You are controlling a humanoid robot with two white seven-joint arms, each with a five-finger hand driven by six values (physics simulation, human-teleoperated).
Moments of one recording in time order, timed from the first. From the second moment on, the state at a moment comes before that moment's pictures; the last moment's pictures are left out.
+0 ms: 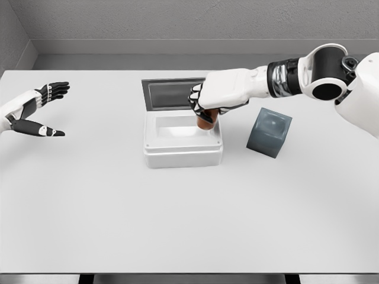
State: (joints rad) left arm -0.65 0.79 -0.76 -0.80 0.68 -0.61 -0.61; right arm -1.12 -0.59 1.04 -1.43 0.40 -0.61 0.61
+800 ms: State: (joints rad) left arm -0.66 0.80 -0.76 -0.80 0.68 -0.61 -0.61; right arm -0.99 -0.81 0.76 -1.62 0.31 -0.61 0.61
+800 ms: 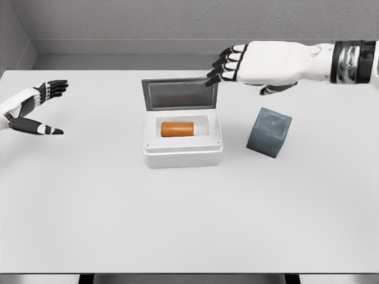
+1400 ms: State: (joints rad) left arm -0.81 0.55 -0.78 -0.91 0.61 -0.47 -0.61; right arm -0.89 -0.96 0.72 -1.64 0.28 -0.61 0.61
